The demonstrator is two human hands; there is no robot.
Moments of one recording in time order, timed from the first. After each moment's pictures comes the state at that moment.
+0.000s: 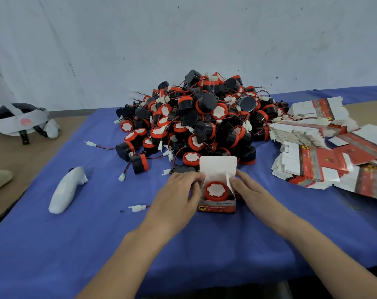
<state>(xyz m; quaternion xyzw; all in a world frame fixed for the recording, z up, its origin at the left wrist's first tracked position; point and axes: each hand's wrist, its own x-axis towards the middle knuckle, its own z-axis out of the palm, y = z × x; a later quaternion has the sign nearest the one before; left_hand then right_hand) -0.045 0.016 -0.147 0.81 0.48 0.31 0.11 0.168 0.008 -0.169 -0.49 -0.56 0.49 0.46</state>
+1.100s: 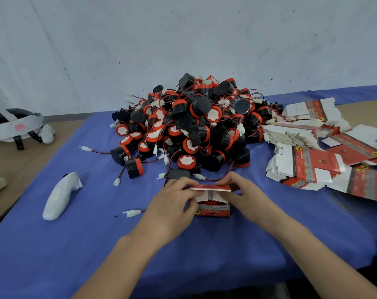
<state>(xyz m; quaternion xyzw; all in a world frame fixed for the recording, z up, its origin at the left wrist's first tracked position) -0.045 0.016 -0.151 0.85 0.45 0.25 0.05 0.173 0.010 -0.165 -0.53 -0.65 0.36 0.40</state>
